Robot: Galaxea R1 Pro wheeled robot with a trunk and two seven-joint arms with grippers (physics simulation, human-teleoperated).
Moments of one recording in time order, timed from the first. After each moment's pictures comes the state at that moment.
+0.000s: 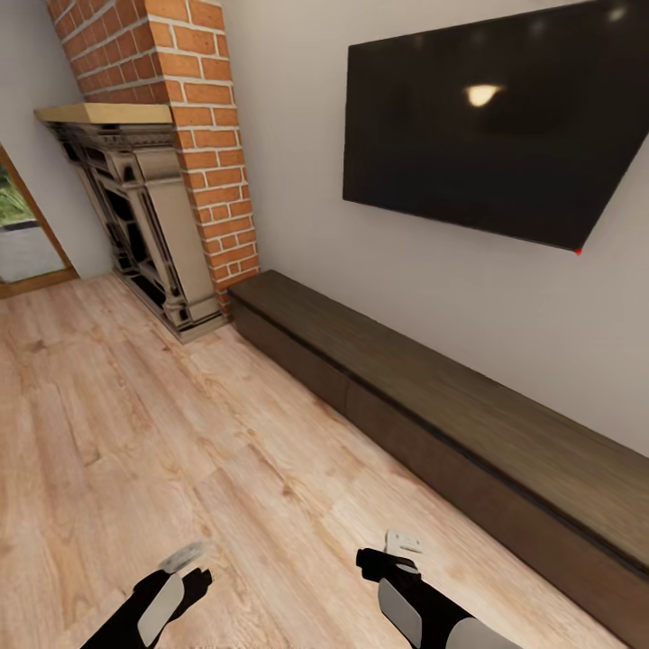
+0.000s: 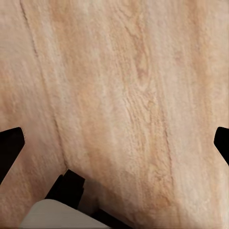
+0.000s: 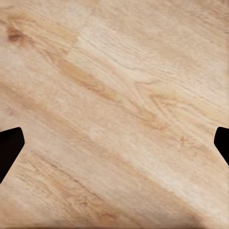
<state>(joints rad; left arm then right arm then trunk) -0.46 0.07 -0.03 -0.50 0.65 0.34 0.35 -0.58 0.12 0.64 -0.33 -0.82 0.03 -0.34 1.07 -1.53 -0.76</state>
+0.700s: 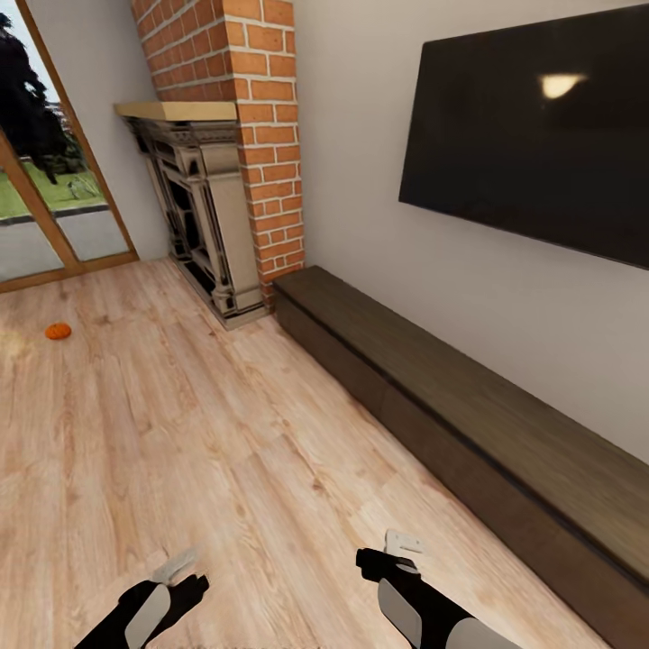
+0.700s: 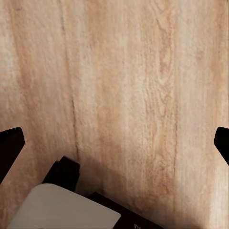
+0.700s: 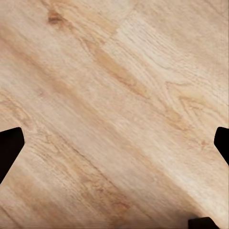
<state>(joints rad) -0.46 0.10 -0.01 -0.44 0.64 0.35 0.21 -0.58 0.12 0.64 -0.33 -0.82 0.03 -0.34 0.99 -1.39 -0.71</state>
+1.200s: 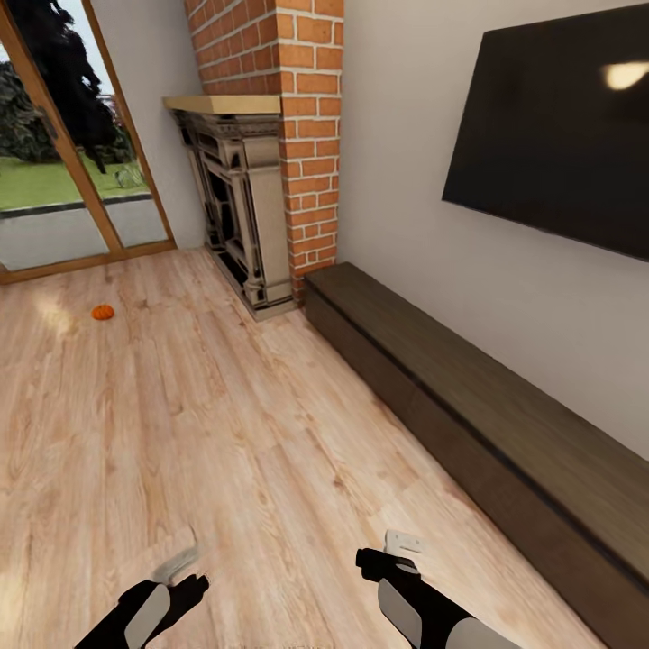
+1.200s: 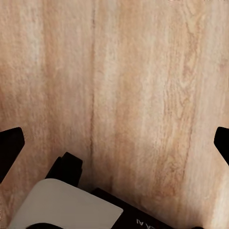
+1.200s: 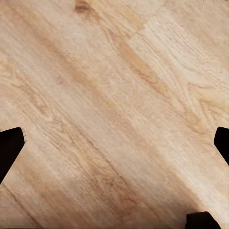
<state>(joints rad) -0.46 0.10 -0.01 -0.44 0.64 0.34 0.21 -0.58 0.12 0.64 -0.33 -0.82 0.03 -0.34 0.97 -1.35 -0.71</state>
